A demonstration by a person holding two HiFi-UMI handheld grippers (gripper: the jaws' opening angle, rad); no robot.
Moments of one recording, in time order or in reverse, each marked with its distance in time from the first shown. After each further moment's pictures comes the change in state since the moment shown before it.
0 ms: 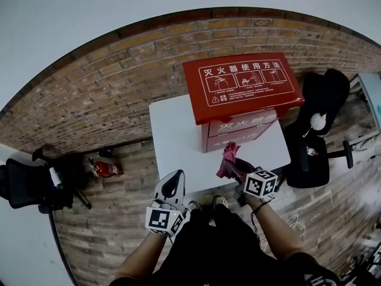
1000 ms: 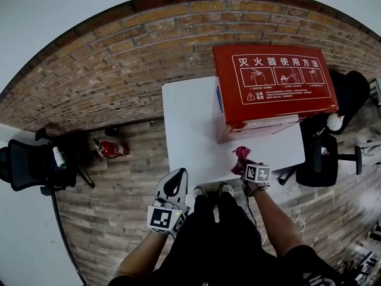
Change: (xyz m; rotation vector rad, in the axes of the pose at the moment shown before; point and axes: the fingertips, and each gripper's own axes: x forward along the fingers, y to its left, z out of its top) left arm -0.014 0.056 -0.032 -0.056 0.089 0.088; right arm 0.062 -0.162 -0.159 0.064 0.382 -0.372
